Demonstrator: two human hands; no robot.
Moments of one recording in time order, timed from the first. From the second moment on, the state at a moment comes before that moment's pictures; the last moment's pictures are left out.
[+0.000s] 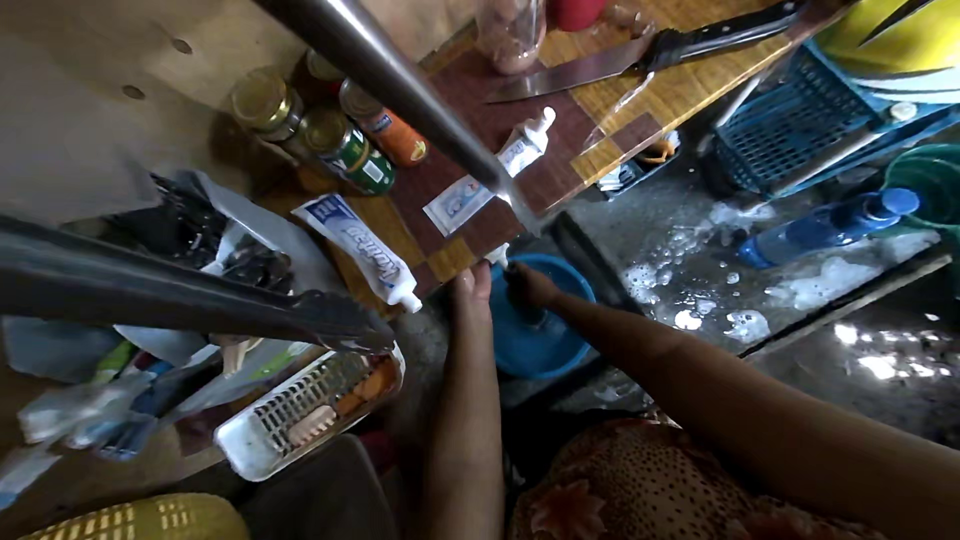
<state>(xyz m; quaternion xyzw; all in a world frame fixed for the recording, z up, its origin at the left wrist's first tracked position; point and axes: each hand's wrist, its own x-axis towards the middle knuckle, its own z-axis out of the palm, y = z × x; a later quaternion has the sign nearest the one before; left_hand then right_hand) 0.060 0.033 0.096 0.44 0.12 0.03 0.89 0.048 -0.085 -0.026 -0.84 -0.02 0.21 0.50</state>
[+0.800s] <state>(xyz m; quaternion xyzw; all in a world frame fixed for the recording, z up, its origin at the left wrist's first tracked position) 0.030 0.004 0.104 0.84 0.04 0.08 0.54 0.046 -0.077 -0.013 -0.84 -0.06 0.13 0.53</state>
